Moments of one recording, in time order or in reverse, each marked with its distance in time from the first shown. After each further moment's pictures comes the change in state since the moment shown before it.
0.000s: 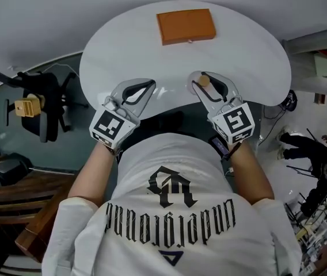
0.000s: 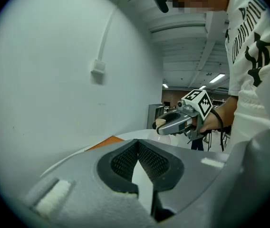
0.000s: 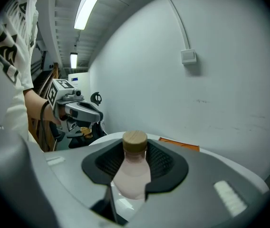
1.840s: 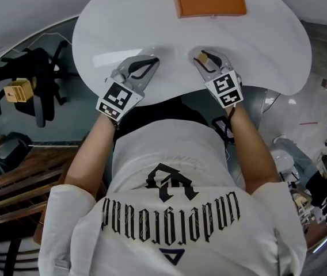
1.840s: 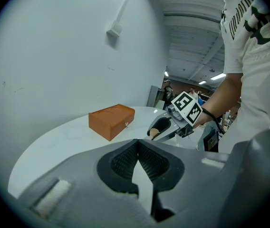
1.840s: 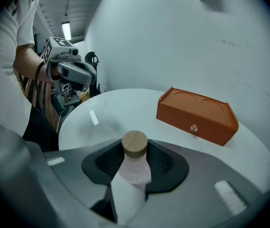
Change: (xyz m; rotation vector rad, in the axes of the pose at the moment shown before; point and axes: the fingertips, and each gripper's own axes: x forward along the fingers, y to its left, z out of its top) left arm 0.032 0.093 -0.153 -0.107 0.207 -0.097; right arm 0.158 -0.004 -0.179 0.000 0.411 0.083
